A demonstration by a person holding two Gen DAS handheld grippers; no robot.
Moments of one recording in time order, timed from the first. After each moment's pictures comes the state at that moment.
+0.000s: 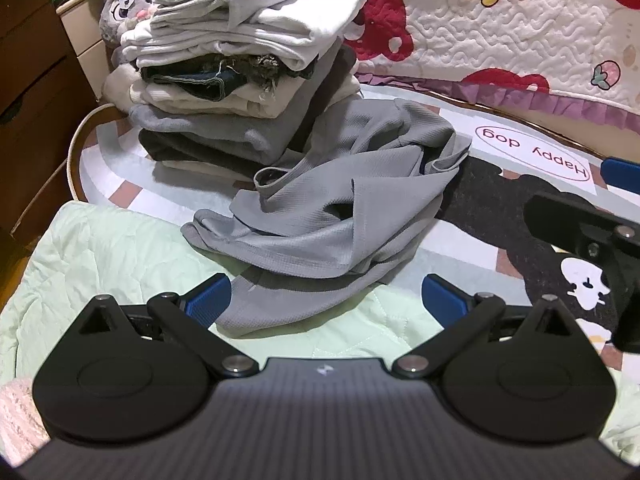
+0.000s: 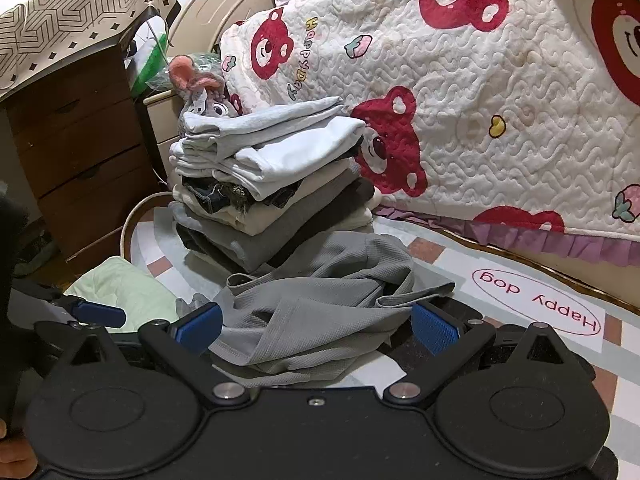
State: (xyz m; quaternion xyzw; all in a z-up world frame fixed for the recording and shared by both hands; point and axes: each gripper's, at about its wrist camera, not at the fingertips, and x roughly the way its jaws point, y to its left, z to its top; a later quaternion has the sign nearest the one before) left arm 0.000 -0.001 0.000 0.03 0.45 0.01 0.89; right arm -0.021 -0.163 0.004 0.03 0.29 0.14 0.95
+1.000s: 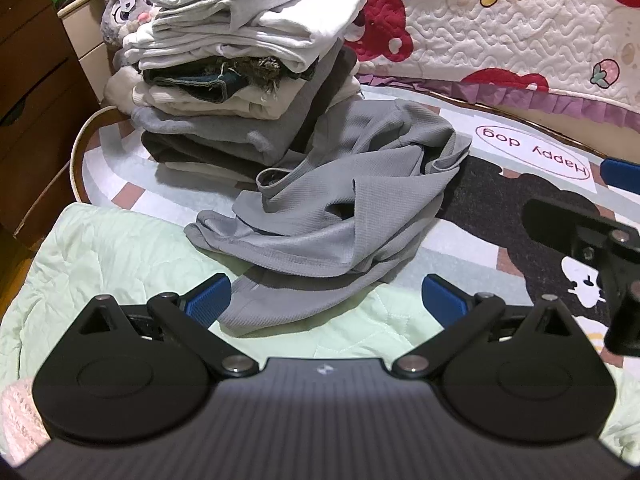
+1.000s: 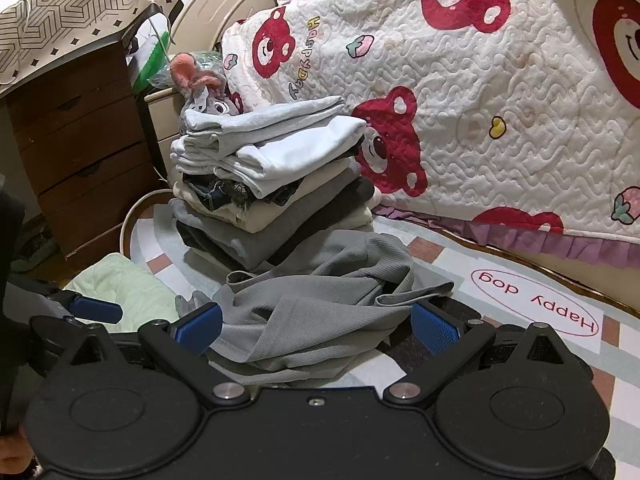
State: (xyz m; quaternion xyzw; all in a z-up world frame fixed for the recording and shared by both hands) left arm -0.005 -0.005 0.005 0.04 0.45 0.01 0.89; right arm -0.024 -0.163 0.005 0.03 0.29 0.14 0.95
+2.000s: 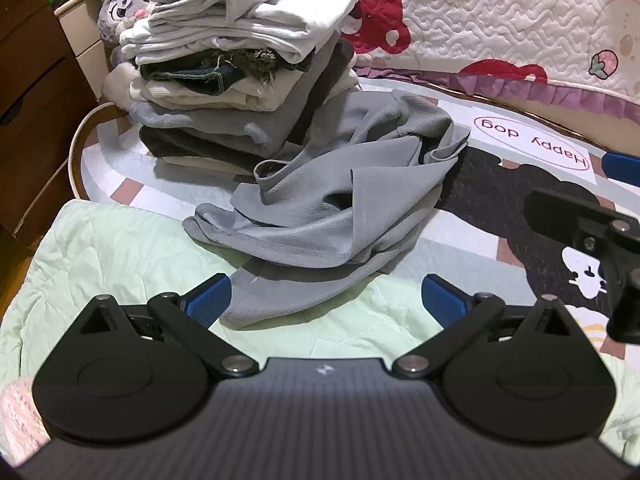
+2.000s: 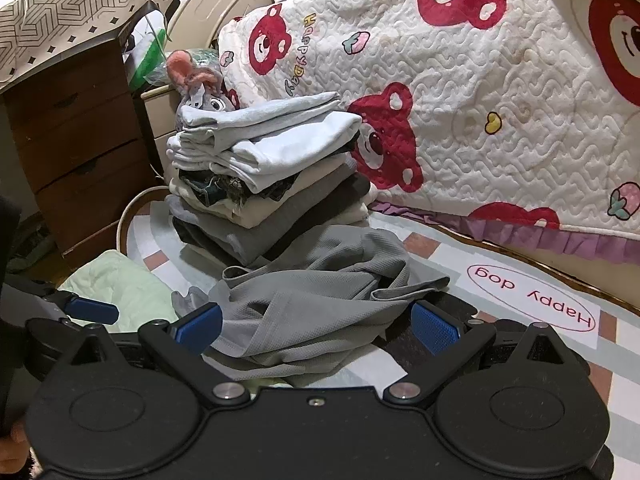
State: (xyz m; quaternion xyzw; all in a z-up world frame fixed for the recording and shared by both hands) left arm -0.007 -0.007 -0.001 0.05 0.46 0.00 0.89; right arm -0.026 -0.166 0.002 0.03 0.30 0.13 0.95
